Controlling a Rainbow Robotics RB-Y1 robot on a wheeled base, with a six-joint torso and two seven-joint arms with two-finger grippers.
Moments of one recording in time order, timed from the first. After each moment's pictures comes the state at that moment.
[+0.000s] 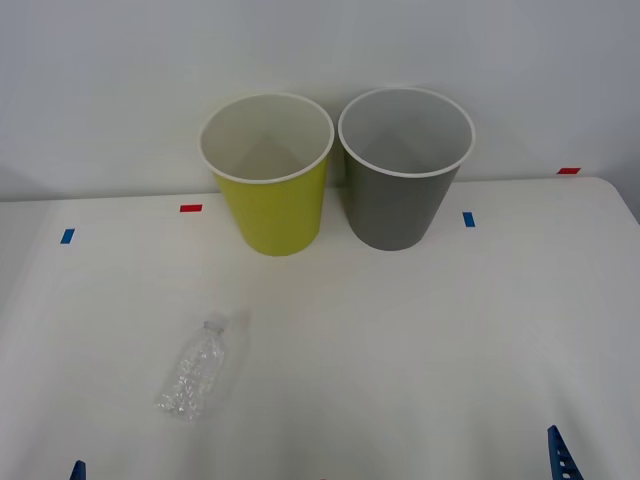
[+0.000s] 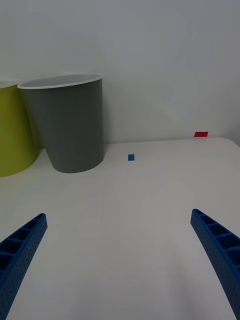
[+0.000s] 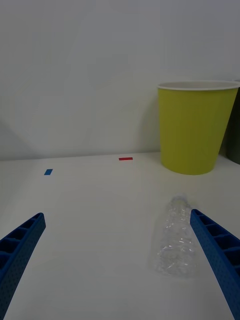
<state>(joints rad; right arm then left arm) 1.19 -0.39 0.13 -2.19 -0.07 -0.61 1.34 1.19 0.44 -0.19 -2.03 0.25 -0.85 -1.56</state>
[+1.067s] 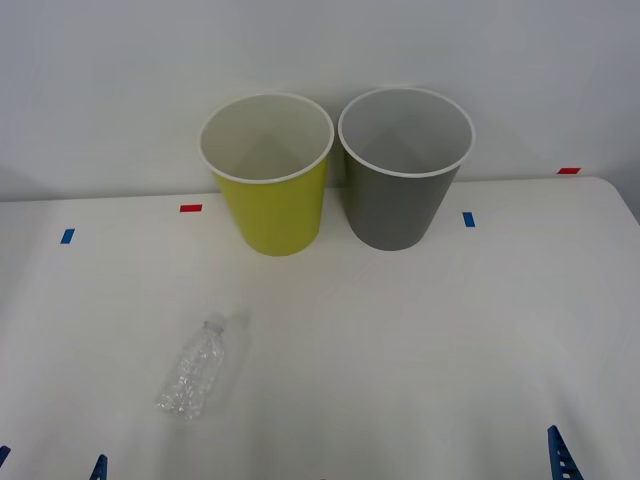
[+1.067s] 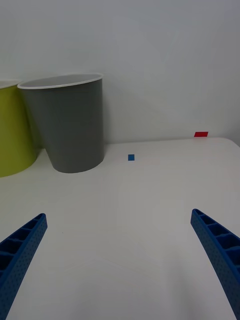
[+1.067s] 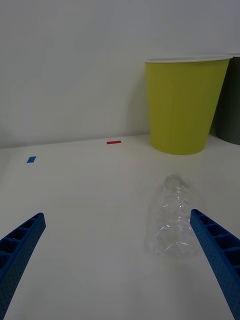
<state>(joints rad) 1.19 -0.39 0.13 -2.19 -0.07 -0.61 1.34 1.07 0.52 -0.20 -1.96 0.27 -0.77 -1.56</state>
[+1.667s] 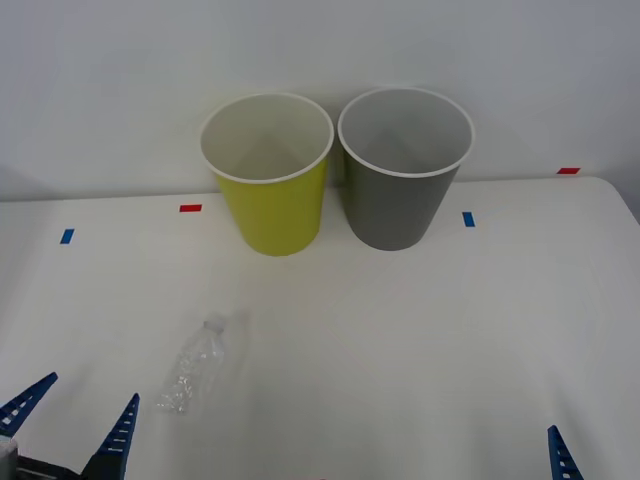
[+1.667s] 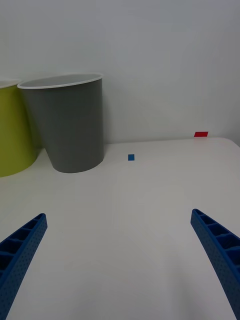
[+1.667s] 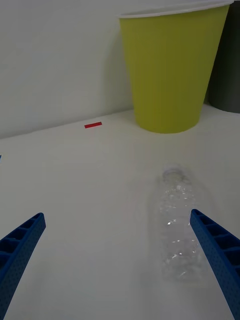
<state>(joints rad) 1.19 -0.39 0.13 -2.19 -0.07 -0.61 1.34 0.90 0.65 -0.13 -2.15 0.30 -0.27 -1.55</state>
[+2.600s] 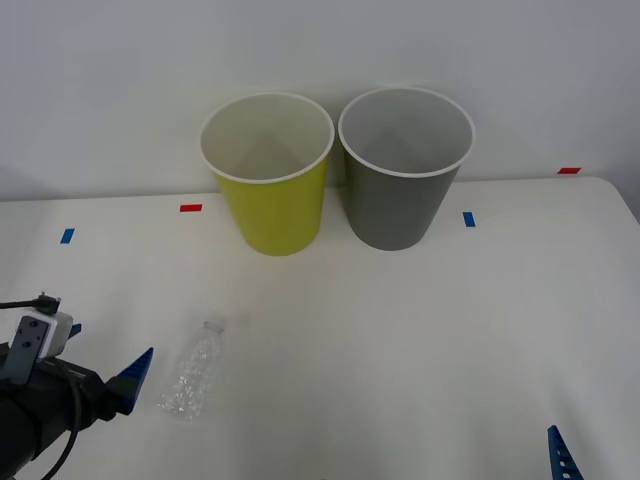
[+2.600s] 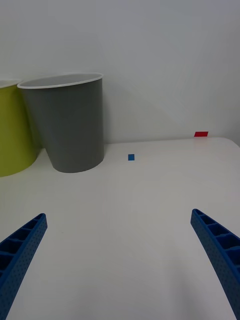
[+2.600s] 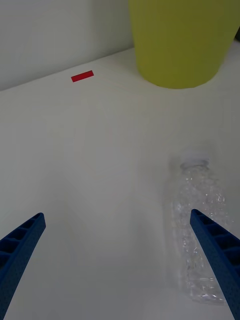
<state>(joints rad) 1.19 -0.39 0.13 -2.19 -0.07 -0.61 1.34 0.61 0.71 0.02 -2.40 0.47 0.62 -1.53</state>
